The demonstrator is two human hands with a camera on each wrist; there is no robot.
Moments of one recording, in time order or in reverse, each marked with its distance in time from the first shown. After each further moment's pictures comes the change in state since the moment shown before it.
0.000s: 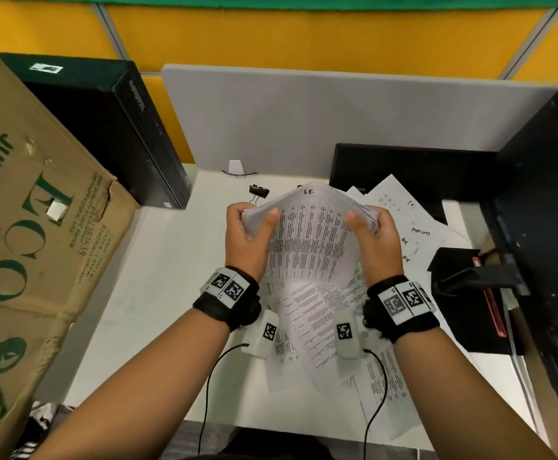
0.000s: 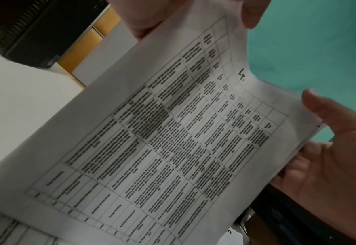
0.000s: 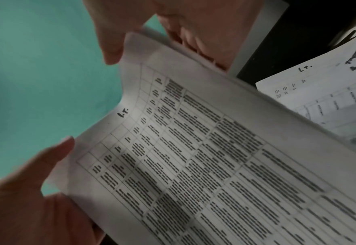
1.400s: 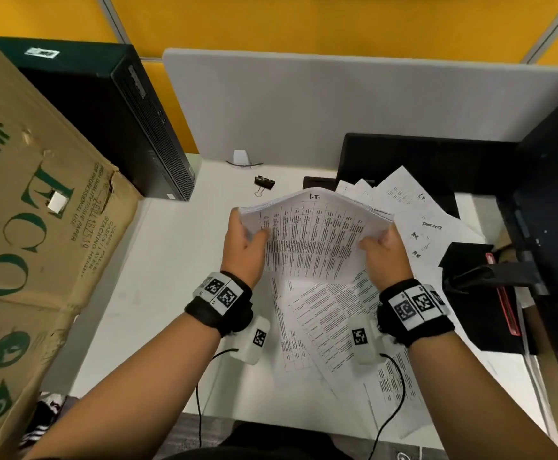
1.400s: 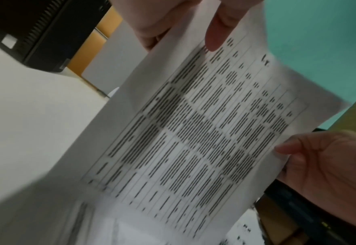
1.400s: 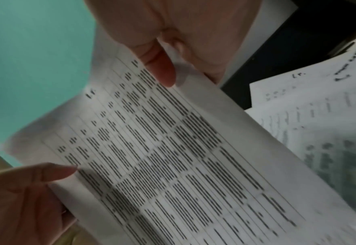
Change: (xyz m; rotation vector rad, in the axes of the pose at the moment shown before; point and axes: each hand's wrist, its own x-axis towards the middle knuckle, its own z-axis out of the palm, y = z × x) left_hand 0.002 -0.022 -0.017 0.025 -0.086 -0.072; right_hand 0.004 0.015 -0.006 -0.154 -0.109 0.140
